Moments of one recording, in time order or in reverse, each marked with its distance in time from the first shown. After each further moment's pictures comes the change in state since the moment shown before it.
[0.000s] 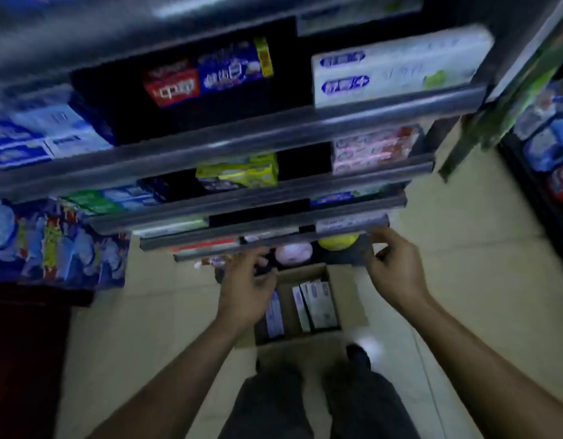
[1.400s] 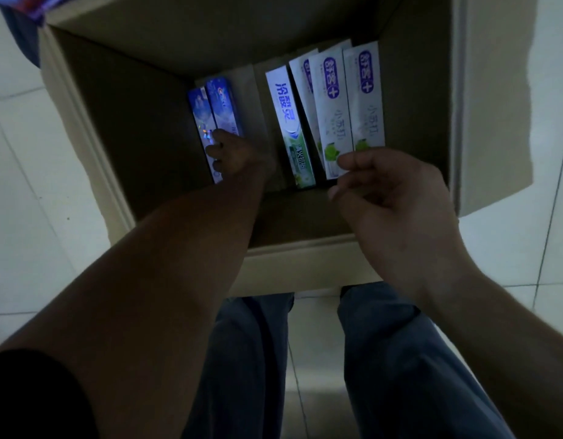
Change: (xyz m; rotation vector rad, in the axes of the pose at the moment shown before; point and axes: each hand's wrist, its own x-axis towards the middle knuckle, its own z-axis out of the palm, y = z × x) left_hand 0.028 -0.537 0.537 0.786 0.341 -0.892; right_hand -0.057 0.402 0.403 0.143 -0.390 0.591
